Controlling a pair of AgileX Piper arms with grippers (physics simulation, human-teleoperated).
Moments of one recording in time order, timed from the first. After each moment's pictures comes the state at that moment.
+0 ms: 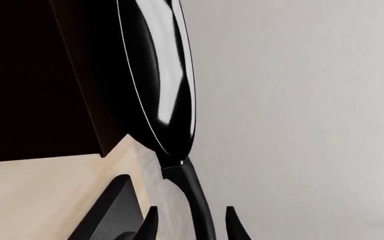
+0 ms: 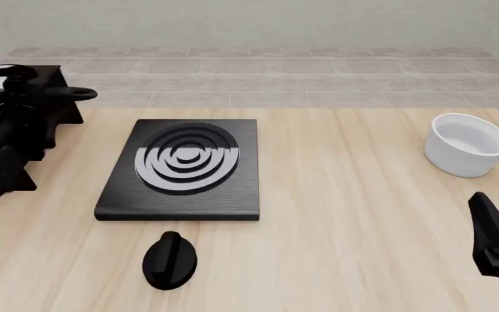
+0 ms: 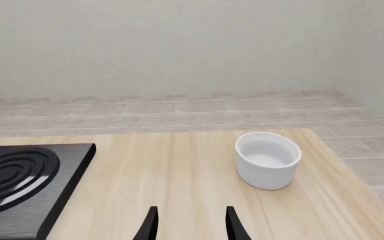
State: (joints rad) left arm 0.16 1.61 -0.69 -0.71 -1.38; right arm -0.03 0.20 0.00 -0.16 0.02
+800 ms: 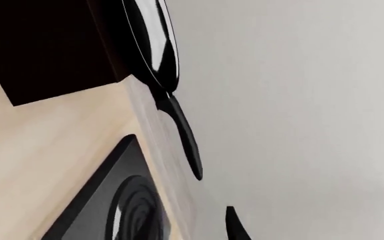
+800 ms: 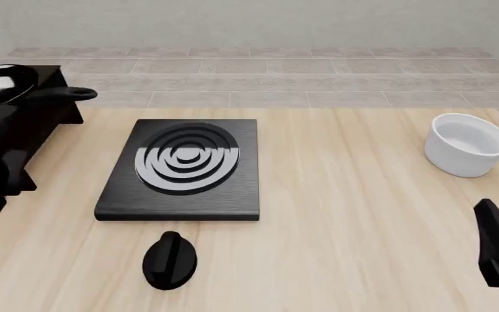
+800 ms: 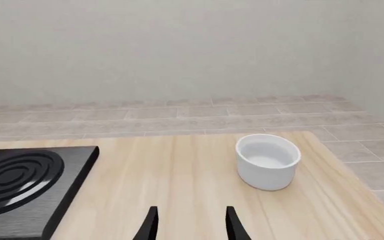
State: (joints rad) left arm 0.12 1.02 -0.30 -0.53 -1.31; right arm -0.03 0.07 0.00 -0.05 0.03
